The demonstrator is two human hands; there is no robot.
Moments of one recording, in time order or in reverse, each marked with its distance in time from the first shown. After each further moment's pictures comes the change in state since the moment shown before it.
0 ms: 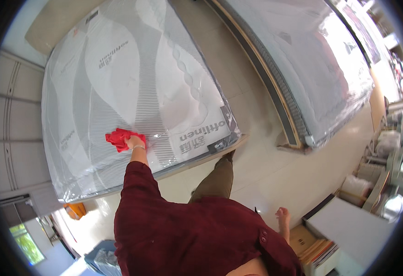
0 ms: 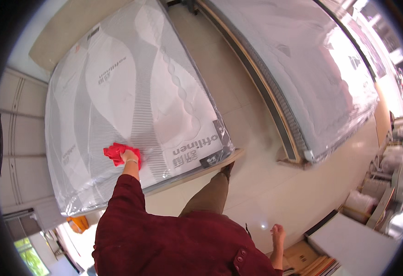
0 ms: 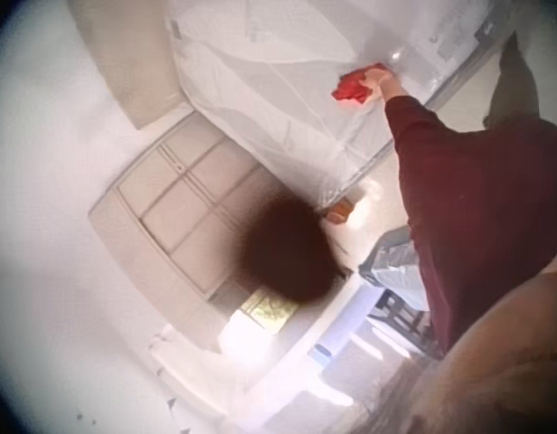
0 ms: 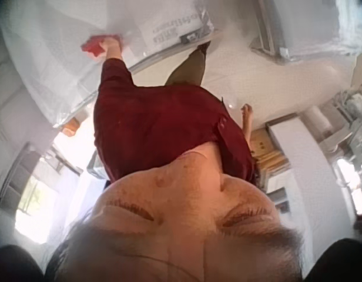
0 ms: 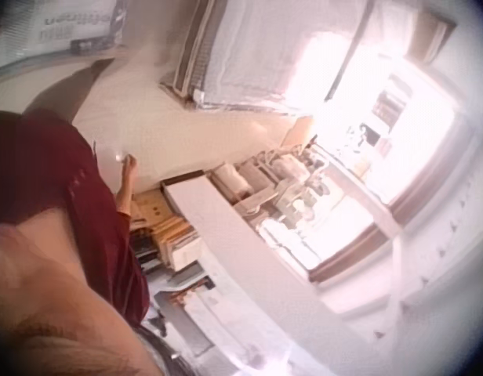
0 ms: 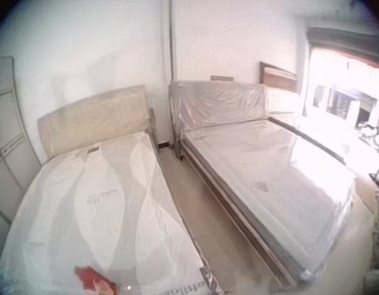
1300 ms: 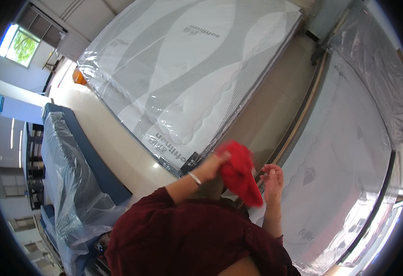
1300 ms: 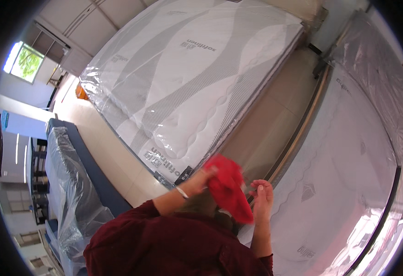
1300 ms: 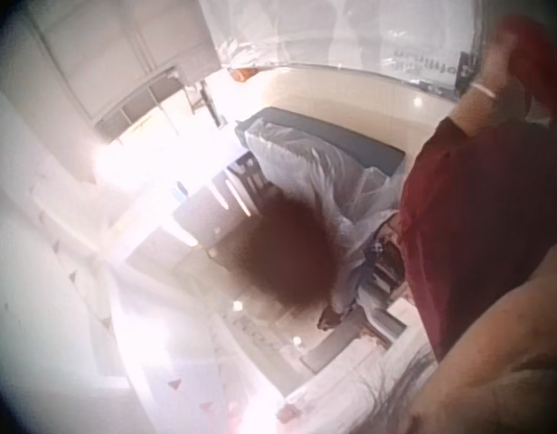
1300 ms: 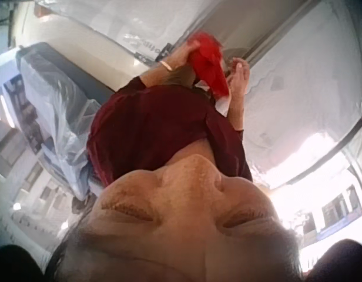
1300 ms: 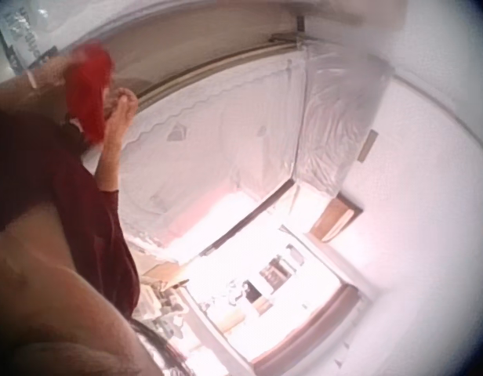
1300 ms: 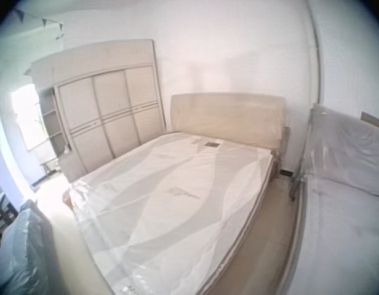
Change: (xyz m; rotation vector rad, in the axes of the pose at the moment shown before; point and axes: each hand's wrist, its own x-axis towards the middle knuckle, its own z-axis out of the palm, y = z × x) left_hand -0.376 0.321 0.136 -1.056 -0.977 -0.417; right_hand 0.236 -0.717 0.158 0.141 -1.224 -0.382
